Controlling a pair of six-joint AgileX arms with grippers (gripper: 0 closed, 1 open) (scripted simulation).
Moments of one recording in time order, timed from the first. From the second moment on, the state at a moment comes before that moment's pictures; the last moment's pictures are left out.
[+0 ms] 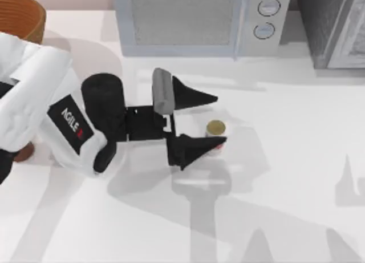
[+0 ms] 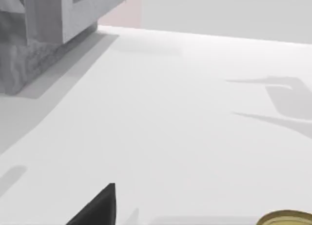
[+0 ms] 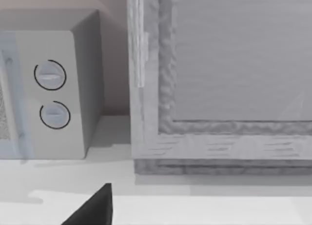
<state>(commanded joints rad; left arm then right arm) -0.40 2.42 1.04 1.30 1.11 0.01 0.00 0.00 0.00 0.00 0.00 0.00</state>
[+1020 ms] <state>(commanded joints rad) -0.06 0.64 0.30 0.34 0.29 0.02 0.00 0.00 0.00 0.00 0.00 0.00</state>
